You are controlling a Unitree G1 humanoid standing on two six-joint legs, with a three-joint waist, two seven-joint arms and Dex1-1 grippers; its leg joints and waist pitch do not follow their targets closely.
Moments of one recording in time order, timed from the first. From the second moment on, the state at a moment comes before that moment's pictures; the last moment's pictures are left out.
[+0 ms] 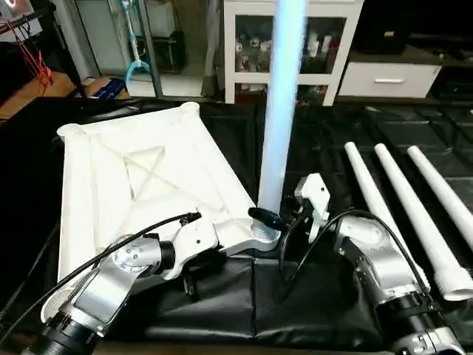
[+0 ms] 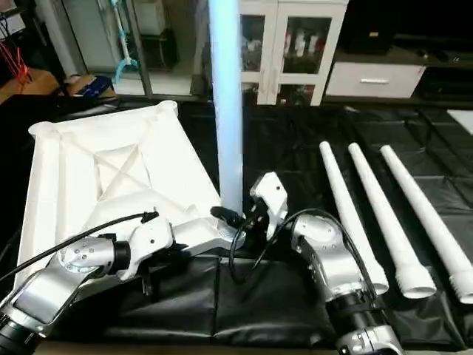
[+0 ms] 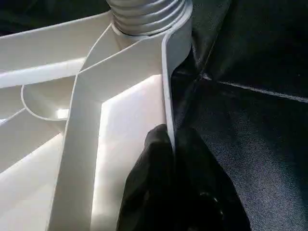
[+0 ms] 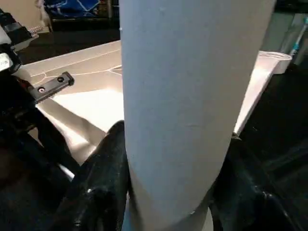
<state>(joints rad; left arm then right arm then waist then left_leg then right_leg) -0.23 0.50 -0.37 0.04 0.05 0.26 -0.88 -0.35 -0.26 0.17 0.37 0.23 0.04 0.90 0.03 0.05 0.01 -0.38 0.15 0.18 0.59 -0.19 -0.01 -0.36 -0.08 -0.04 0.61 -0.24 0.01</state>
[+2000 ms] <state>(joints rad) -0.45 0.22 -0.44 0.23 0.20 0.45 -0.54 -0.62 -0.04 0.12 0.81 0.07 -0.17 0.06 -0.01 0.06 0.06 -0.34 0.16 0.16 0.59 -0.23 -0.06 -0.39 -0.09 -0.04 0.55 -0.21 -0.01</state>
